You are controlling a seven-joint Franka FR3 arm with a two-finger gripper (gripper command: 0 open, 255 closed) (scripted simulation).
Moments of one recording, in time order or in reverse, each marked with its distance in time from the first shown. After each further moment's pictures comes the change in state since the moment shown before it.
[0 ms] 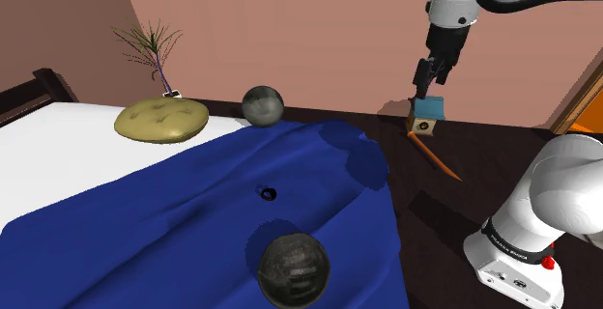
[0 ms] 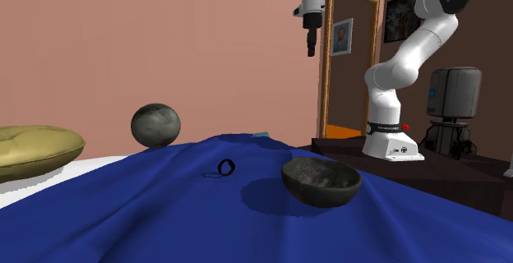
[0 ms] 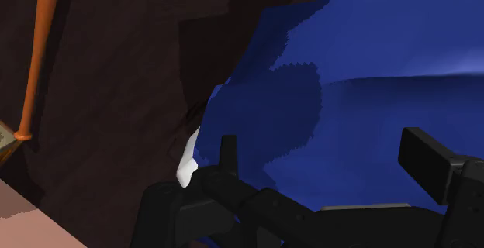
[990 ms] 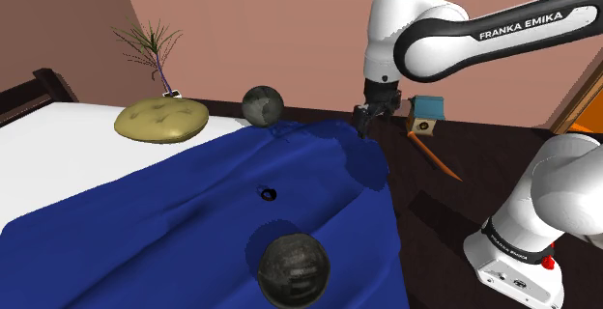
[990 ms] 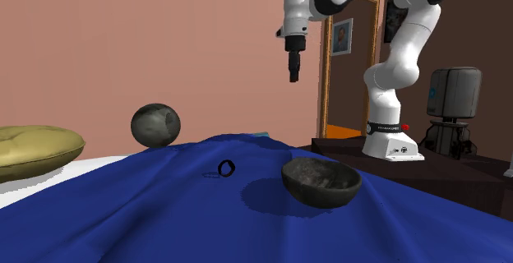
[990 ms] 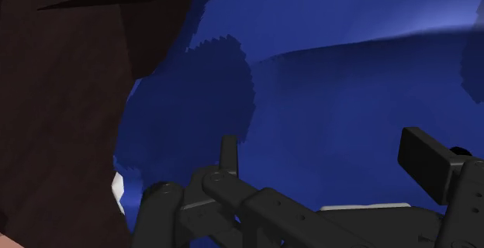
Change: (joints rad) arm 0.042 0.301 0.180 -0.052 0.111 0.352 0.283
